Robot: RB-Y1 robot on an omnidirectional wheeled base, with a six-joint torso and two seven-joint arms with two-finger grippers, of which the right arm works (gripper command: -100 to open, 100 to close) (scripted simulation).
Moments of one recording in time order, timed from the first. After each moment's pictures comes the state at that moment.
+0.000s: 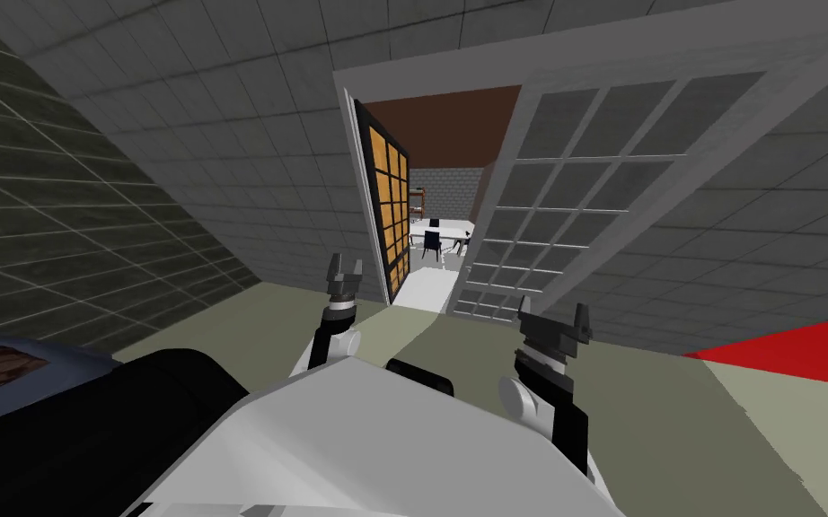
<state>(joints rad) 0.42 -0.09 -0.01 -2.02 -0.38 -0.67 -0.16</state>
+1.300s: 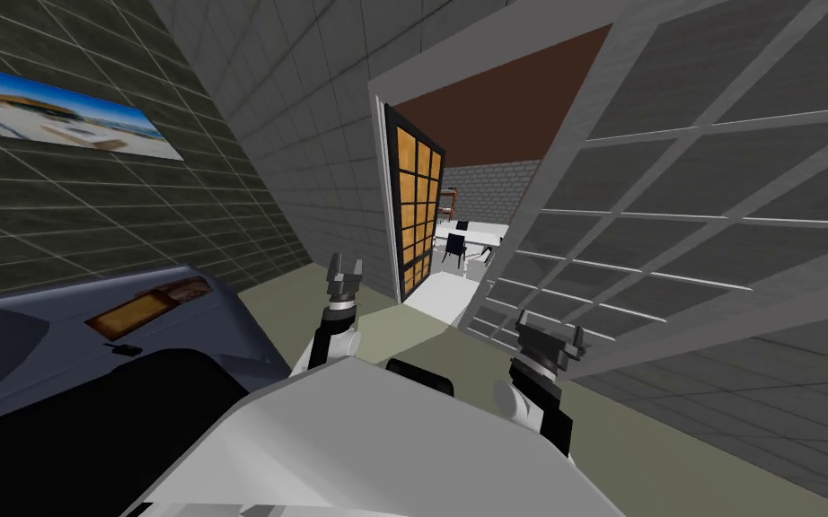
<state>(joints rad) 0.39 -0.10 0.00 -1.79 -0.56 -0.80 -0.33</state>
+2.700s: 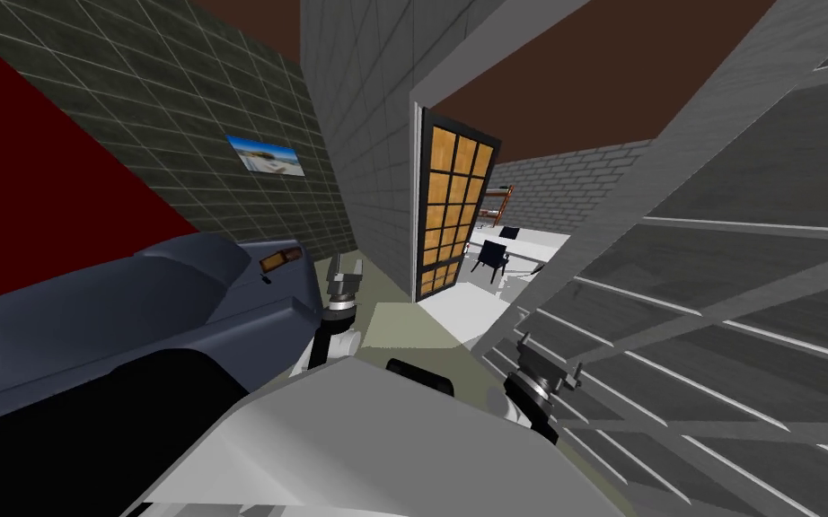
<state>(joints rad) 0.35 -0.09 0.00 -1.48 -0.80 -0.97 -0.55</state>
